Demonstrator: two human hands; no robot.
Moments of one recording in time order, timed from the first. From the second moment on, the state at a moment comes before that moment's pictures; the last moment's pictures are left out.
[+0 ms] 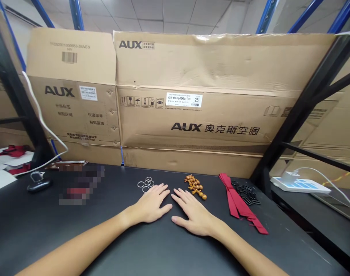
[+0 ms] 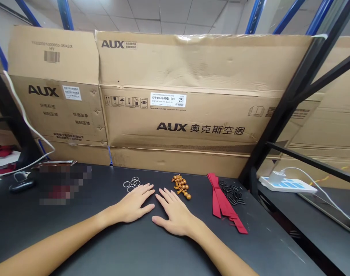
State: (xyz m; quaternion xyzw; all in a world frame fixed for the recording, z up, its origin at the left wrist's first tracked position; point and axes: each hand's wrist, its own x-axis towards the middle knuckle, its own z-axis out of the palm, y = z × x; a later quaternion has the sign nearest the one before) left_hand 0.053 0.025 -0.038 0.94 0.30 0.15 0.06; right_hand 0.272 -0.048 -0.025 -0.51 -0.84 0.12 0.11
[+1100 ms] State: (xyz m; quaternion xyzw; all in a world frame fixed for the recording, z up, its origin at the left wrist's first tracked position) left_hand 0.055 0.019 -0.031 0.94 0.31 0.14 0.03; right_hand 0.270 -0.048 -0.023 -0.51 -0.84 0.12 0.10
